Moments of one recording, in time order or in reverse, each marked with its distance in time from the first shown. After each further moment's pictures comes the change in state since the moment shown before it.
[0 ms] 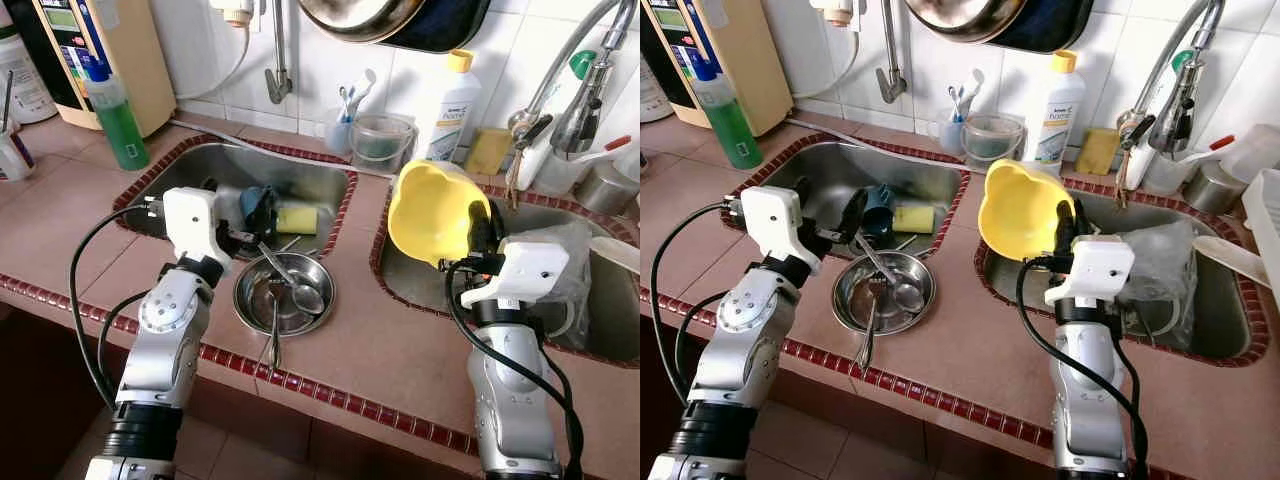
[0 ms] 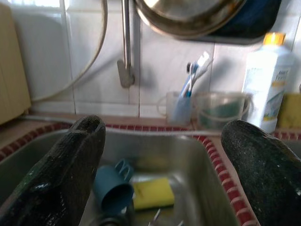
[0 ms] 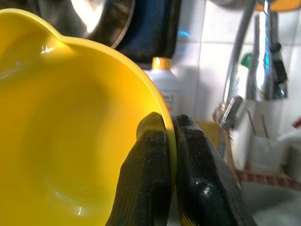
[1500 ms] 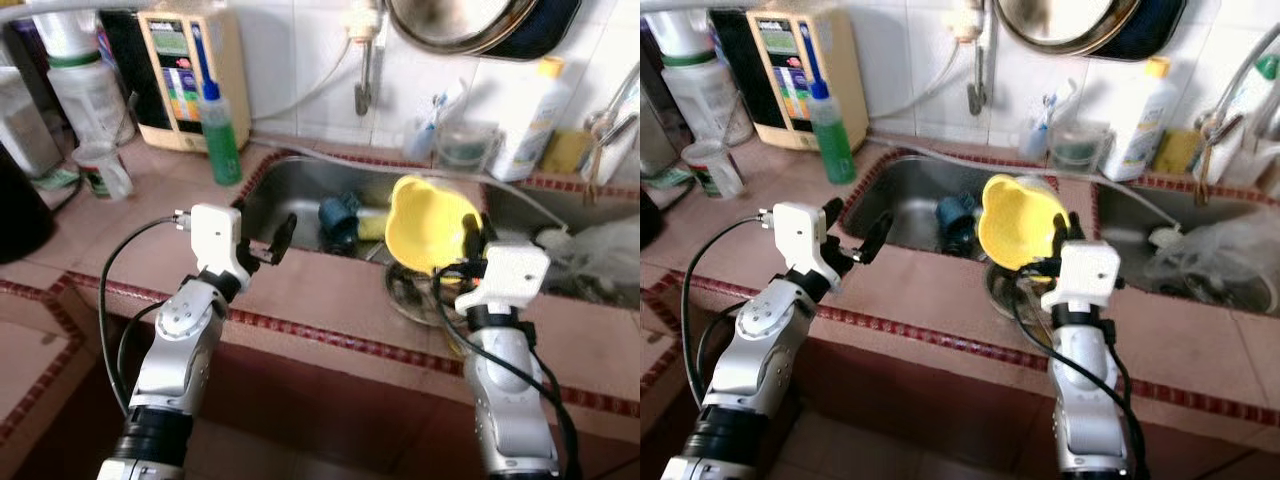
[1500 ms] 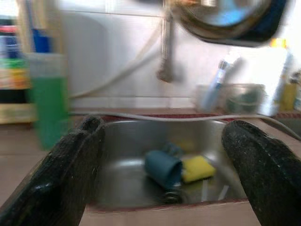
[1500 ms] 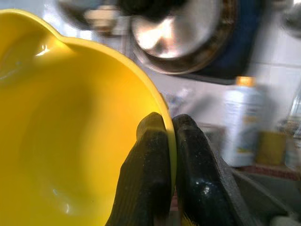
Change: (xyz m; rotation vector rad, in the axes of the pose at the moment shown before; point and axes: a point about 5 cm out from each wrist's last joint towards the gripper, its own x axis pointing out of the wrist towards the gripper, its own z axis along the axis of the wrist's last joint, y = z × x) left arm 0.009 -0.016 -0.010 -0.051 0.061 -0.122; right arm 0.011 0.008 -0.008 -0.035 0.027 0.055
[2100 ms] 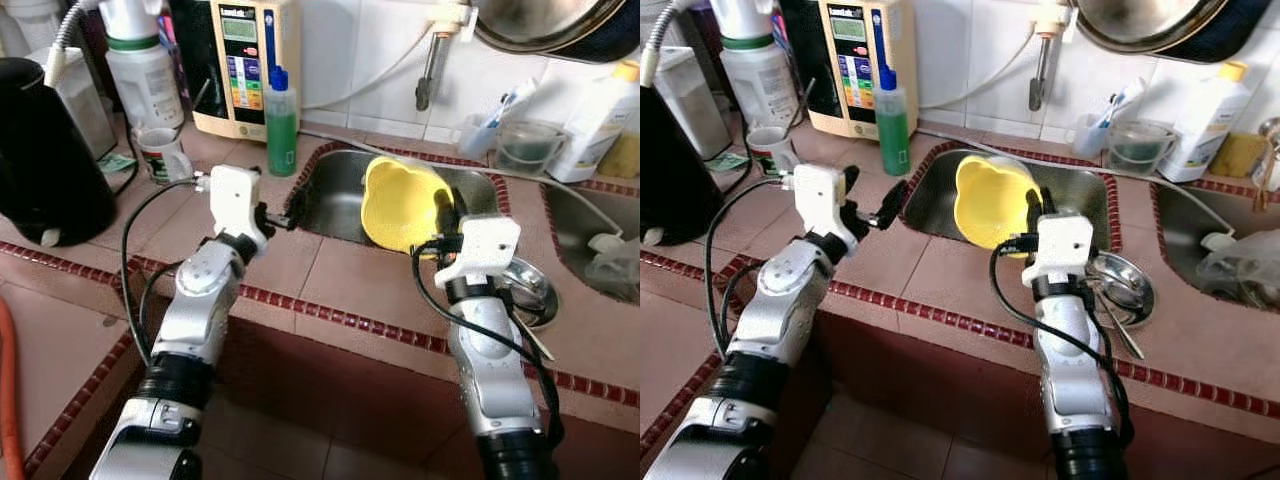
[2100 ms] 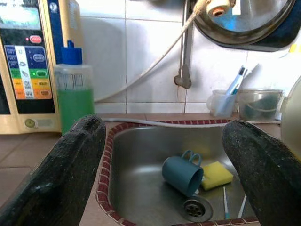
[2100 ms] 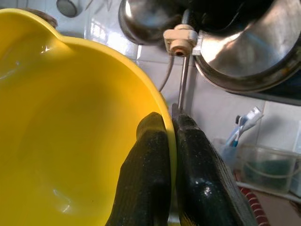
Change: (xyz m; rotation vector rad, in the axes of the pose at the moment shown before) left arm 0.039 -0.011 0.016 0.011 -0.036 -0.039; right arm 0.026 0.011 0.010 0.009 -0.066 0.084
